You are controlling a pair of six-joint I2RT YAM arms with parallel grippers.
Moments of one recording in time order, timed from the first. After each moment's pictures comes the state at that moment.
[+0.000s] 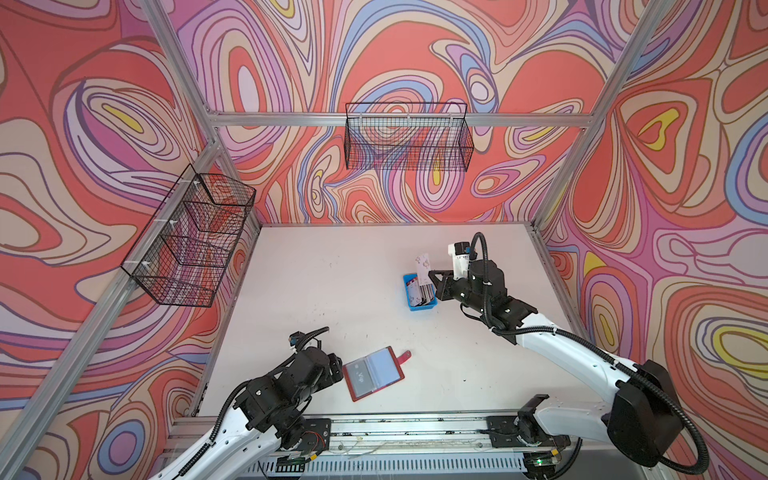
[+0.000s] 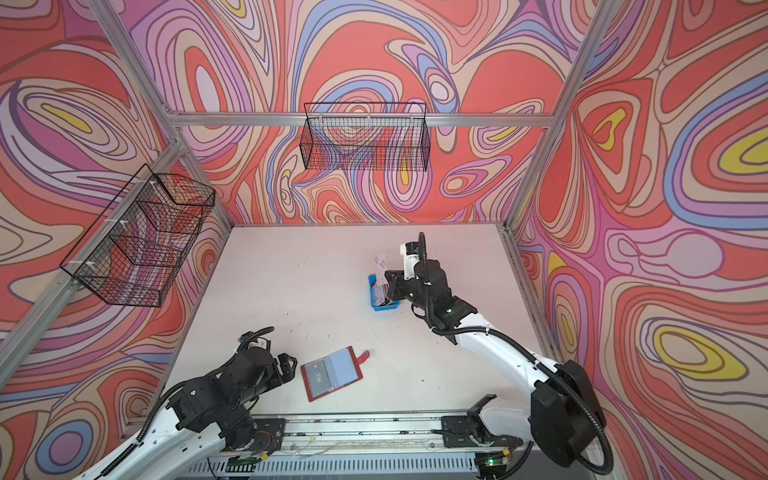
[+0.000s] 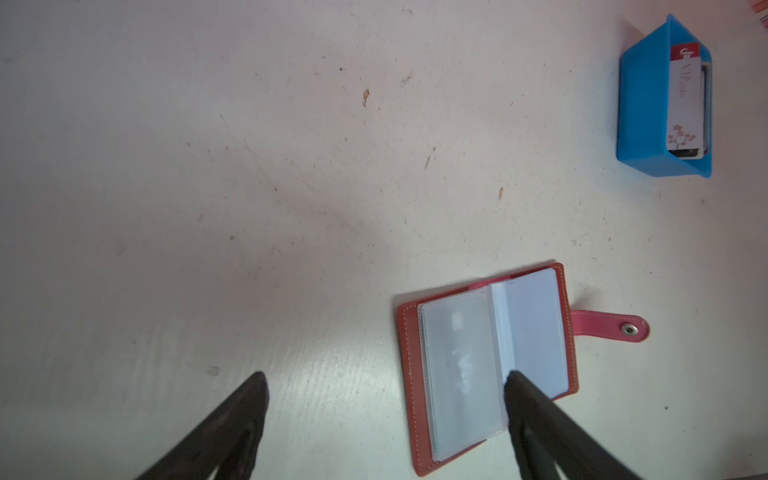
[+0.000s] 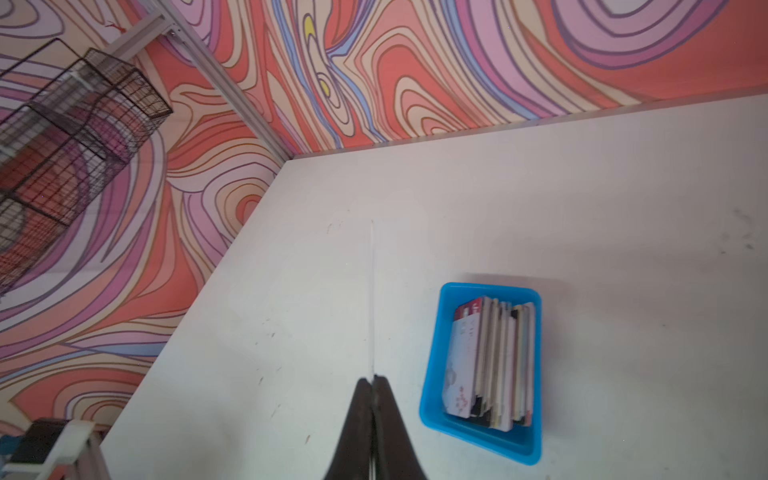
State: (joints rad) left arm -0.75 0.41 0.40 -0.93 -0.22 -1.11; right arm 0.60 1.25 0.85 0.05 -0.11 0.51
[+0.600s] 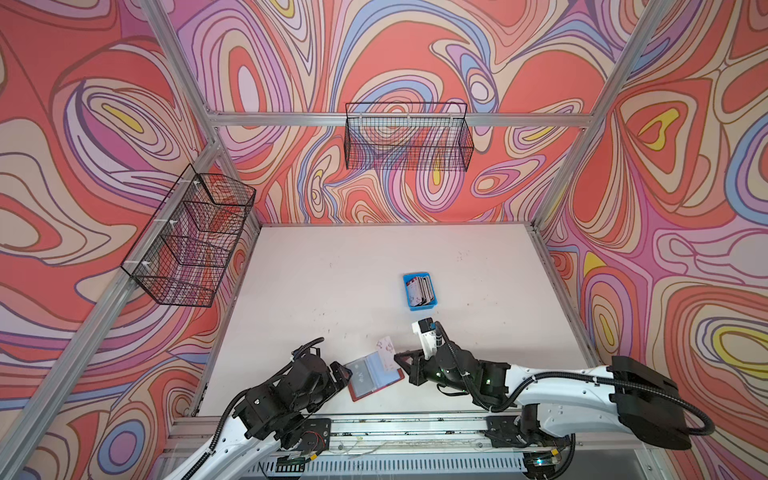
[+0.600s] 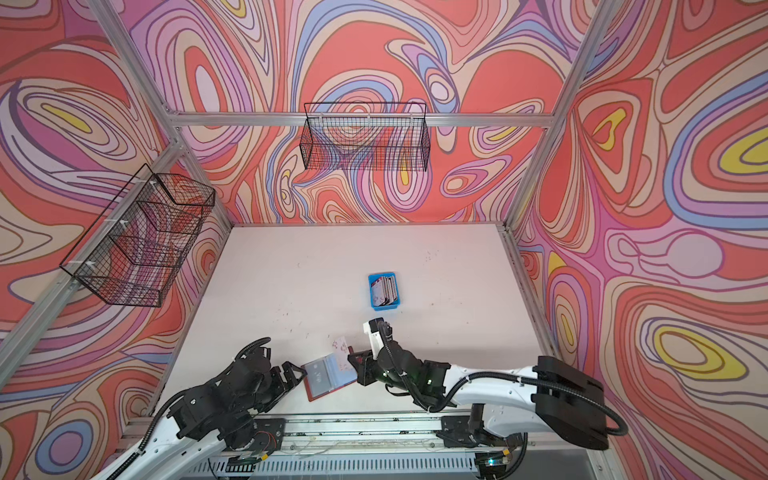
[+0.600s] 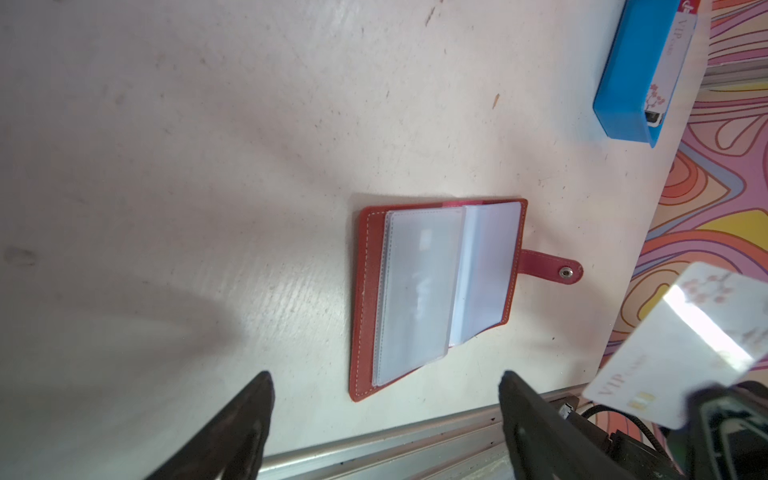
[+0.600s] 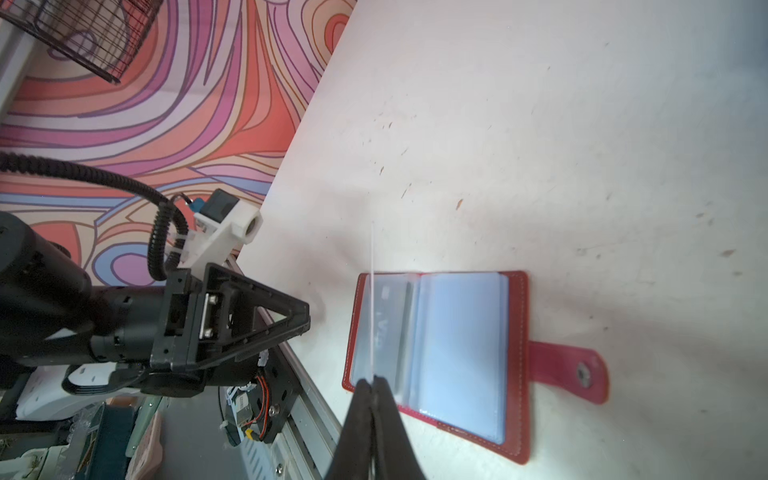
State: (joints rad) left arm -0.75 0.30 0.30 -0.89 0.04 -1.34; right arm 1.20 1.25 0.46 0.36 0.10 0.90
